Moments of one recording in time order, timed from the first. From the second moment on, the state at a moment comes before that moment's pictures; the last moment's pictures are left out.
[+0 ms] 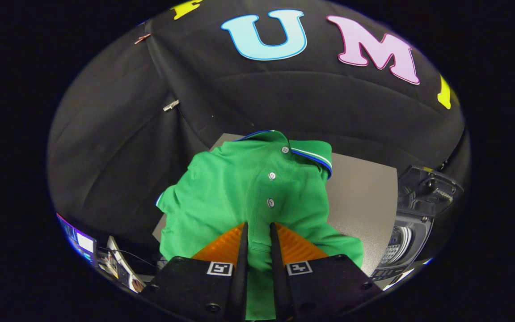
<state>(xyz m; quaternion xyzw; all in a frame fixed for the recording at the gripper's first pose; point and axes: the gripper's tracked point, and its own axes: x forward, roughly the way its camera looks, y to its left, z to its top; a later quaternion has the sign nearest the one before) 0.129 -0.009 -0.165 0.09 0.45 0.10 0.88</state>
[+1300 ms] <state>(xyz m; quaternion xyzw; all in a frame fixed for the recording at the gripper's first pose) 0.083 -0.379 -0.102 0.07 0.34 0.16 0.92</state>
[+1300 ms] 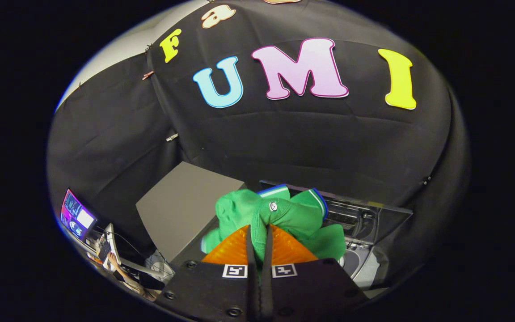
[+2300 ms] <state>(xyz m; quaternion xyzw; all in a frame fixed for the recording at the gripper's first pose) 0.075 -0.447 -0.287 0.12 0.40 0.02 0.91</state>
